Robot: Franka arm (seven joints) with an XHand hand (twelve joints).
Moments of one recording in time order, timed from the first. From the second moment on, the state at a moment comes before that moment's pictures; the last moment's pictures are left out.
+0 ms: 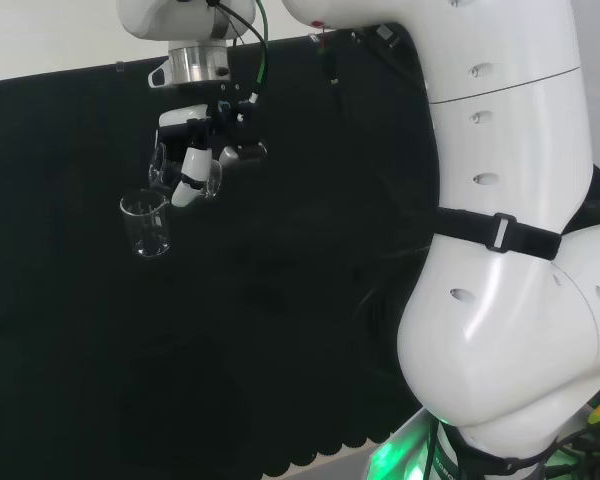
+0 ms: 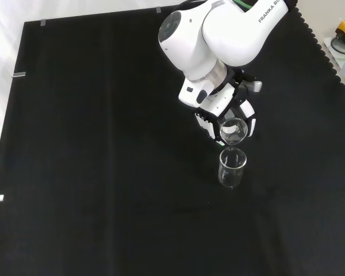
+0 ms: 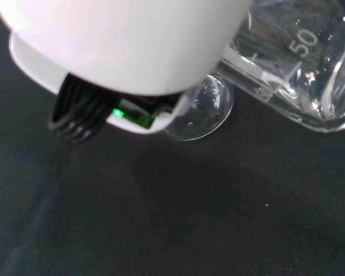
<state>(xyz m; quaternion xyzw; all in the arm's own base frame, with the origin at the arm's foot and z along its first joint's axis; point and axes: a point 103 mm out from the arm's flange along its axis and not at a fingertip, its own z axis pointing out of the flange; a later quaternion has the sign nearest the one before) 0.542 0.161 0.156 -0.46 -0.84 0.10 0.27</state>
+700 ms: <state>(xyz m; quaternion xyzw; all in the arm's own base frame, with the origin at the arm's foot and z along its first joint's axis) 0.543 0.165 0.167 -0.47 -0.84 0.13 0.24</state>
